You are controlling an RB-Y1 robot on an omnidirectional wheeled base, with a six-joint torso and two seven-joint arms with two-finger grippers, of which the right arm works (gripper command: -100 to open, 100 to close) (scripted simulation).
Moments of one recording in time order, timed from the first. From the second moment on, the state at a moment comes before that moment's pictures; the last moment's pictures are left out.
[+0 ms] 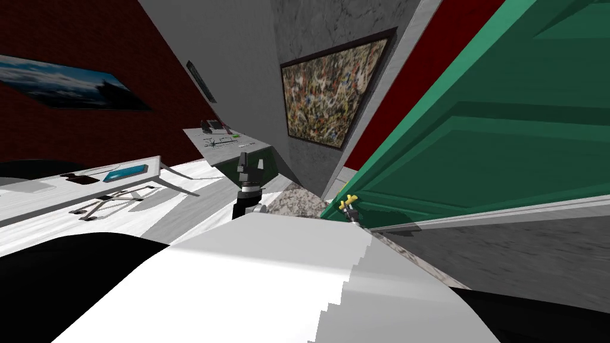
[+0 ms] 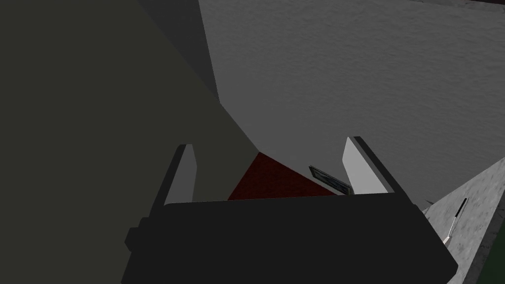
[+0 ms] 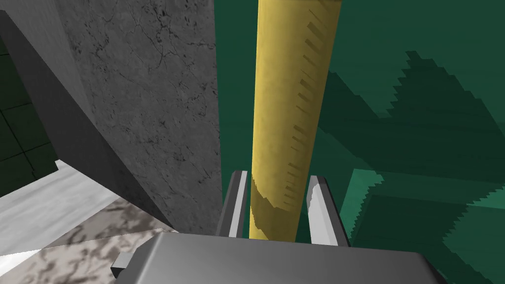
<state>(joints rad) 0.24 -0.50 0.33 -0.87 -0.47 -1.00 -1.71</state>
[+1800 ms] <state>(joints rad) 0.28 -0.58 0.43 -0.76 -0.41 -1.20 -1.84</state>
